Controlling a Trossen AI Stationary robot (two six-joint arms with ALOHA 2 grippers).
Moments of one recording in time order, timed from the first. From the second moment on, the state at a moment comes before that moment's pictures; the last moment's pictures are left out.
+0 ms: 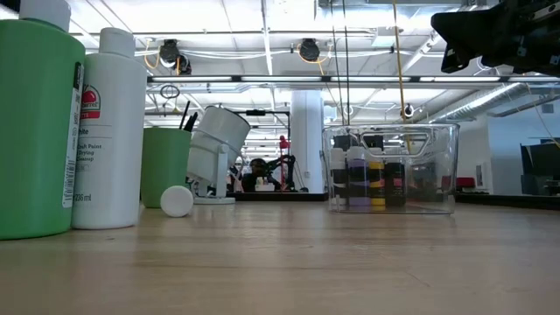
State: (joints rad) left arm -0.72 1.44 1.09 -1.27 0.11 -1.05; right arm 0.21 0.61 0.01 0.85 0.08 -0.20
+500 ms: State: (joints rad) left arm -0.50 1.46 1.63 -1.57 -0.26 -1.01; right arm 0.21 0.61 0.01 0.85 0.08 -0.20
